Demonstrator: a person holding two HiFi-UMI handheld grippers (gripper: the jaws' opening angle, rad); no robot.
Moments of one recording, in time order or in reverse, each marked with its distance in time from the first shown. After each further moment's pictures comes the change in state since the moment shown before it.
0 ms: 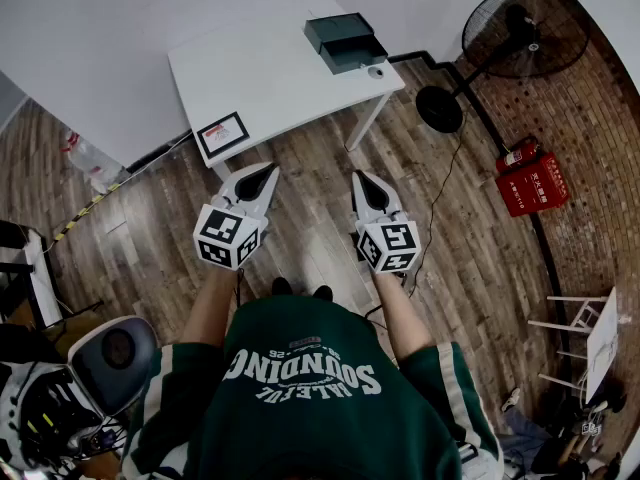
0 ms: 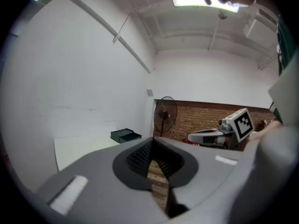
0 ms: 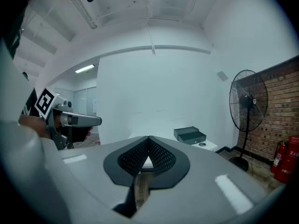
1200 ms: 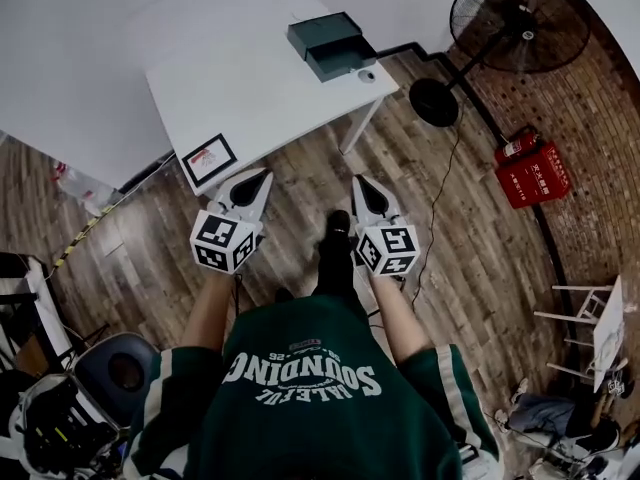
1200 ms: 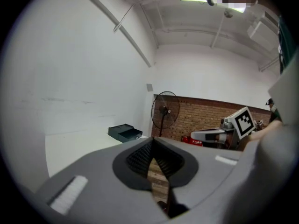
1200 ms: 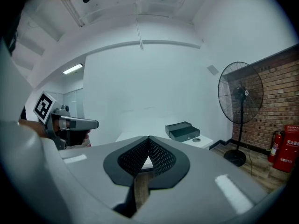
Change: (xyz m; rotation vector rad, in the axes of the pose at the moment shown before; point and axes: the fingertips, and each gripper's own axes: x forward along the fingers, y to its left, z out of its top) left arm 0.068 0.039 -0.016 -0.016 0.052 -0.028; right arm 0.047 -0.055 -0.019 0.075 0.021 -0.074
